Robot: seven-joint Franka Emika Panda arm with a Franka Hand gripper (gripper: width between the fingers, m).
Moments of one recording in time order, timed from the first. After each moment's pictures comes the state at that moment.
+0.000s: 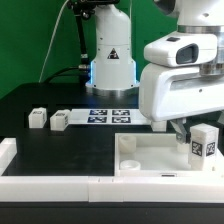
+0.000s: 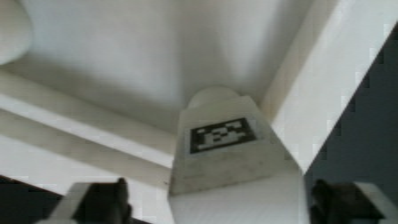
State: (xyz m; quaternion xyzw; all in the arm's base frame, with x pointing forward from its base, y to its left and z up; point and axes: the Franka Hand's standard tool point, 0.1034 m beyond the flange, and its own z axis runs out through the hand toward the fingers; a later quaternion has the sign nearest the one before) arm 0.628 0.117 0.076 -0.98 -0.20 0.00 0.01
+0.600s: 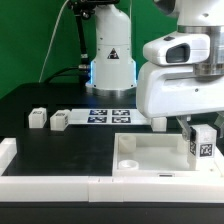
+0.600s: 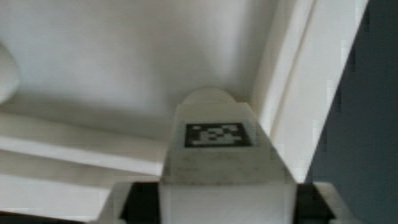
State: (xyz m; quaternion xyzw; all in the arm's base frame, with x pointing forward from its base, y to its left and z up) arm 0.628 0.118 0.076 -1.00 -0.01 0.00 0.02
